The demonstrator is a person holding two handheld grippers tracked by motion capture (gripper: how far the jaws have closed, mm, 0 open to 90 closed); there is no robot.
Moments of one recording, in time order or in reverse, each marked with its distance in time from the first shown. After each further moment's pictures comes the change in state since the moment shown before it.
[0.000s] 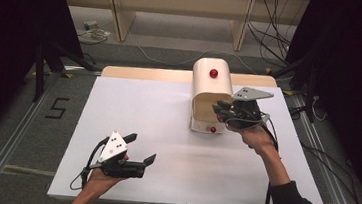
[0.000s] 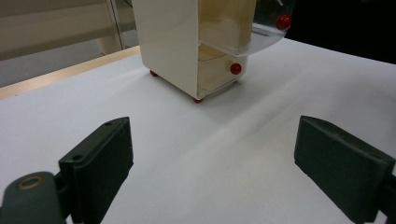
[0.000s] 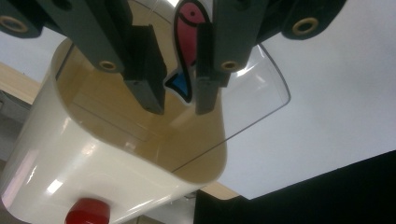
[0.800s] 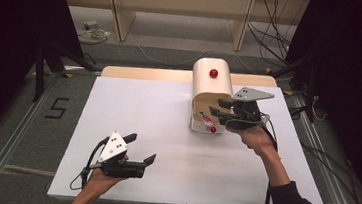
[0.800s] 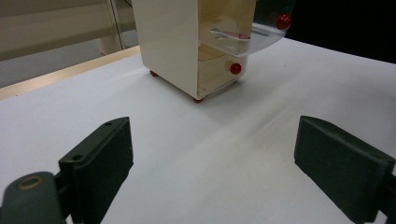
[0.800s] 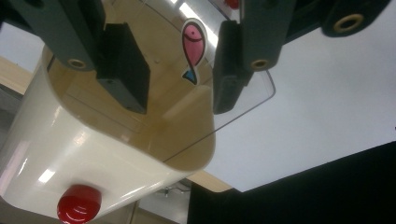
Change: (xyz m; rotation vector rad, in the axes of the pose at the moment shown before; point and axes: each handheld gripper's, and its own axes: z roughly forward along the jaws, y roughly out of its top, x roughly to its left) left arm 0.000 0.000 0.000 0.000 0.000 0.000; right arm 0.005 0.003 -0.003 -0.025 0.019 -0.010
